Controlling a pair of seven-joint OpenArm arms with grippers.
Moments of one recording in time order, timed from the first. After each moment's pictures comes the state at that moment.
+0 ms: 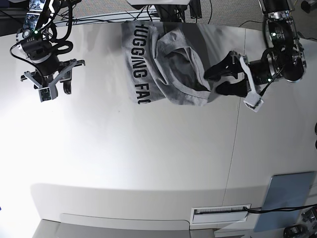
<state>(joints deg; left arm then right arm) 10.9 -15.8 -19.7 101.7 -82.8 -43.5 81.8 -23.3 13.3 24.9 124.7 16.6 22.6 -55.0</state>
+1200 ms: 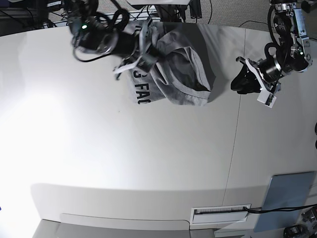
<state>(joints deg) 16.2 -20.4 -19.7 101.7 -46.5 -40.3 56.0 -20.4 13.8 -16.9 124.7 21.6 36.8 -59.1</state>
